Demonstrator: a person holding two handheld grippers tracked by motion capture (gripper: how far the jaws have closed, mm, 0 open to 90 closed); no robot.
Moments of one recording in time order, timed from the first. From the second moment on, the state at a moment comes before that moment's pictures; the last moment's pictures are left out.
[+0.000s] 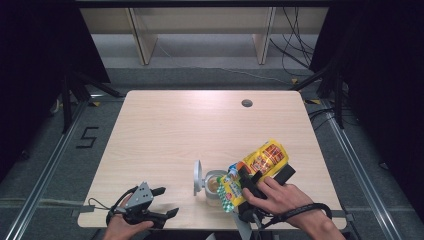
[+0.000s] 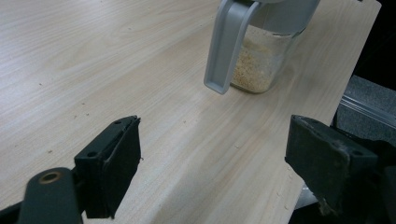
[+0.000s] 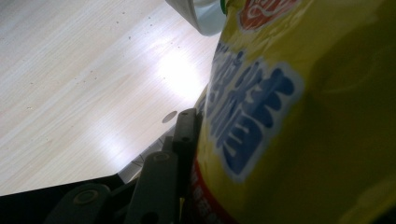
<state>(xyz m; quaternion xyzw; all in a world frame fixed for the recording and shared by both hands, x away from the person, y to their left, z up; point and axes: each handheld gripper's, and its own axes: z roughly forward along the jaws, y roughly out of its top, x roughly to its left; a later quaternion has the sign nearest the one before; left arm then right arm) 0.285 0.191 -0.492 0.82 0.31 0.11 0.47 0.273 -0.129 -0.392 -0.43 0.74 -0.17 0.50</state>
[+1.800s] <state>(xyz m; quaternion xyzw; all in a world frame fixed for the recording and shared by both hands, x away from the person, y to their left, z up) 0.284 0.190 -0.492 0.81 0.31 0.11 0.48 0.272 -0.130 -0.392 -0.42 0.74 -0.16 0.50</state>
